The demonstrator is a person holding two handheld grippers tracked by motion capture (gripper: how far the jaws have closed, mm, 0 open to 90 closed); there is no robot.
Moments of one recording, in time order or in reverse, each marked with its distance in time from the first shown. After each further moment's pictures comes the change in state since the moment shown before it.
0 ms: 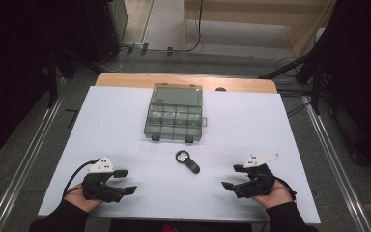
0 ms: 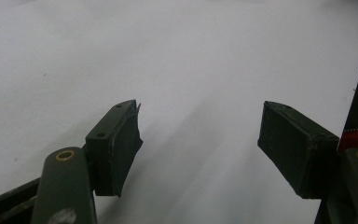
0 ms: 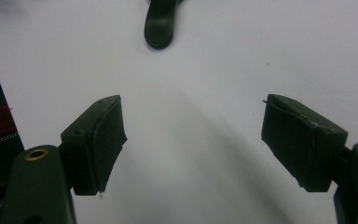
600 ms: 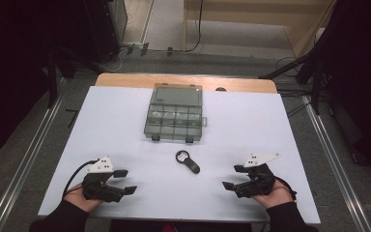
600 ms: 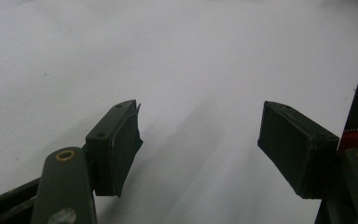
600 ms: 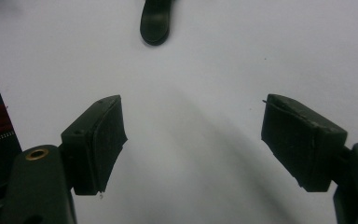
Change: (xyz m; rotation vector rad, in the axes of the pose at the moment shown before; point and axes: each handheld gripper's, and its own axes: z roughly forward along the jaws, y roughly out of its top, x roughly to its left) left arm 0.000 0.000 0.000 0.000 0.001 -0.003; right arm -0.002 -0.001 0.000 0.011 -0.002 0.007
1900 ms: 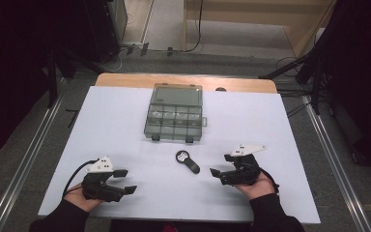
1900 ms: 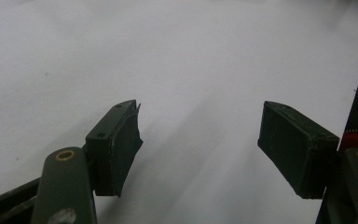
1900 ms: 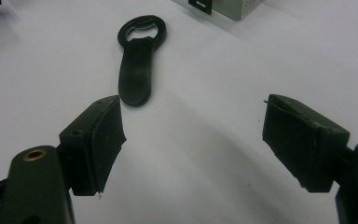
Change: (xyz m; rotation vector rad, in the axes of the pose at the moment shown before) left arm 0.001 0.000 0.000 -0.001 0.004 -0.001; right arm 0.005 0.030 0.030 -0.068 -0.081 0.059
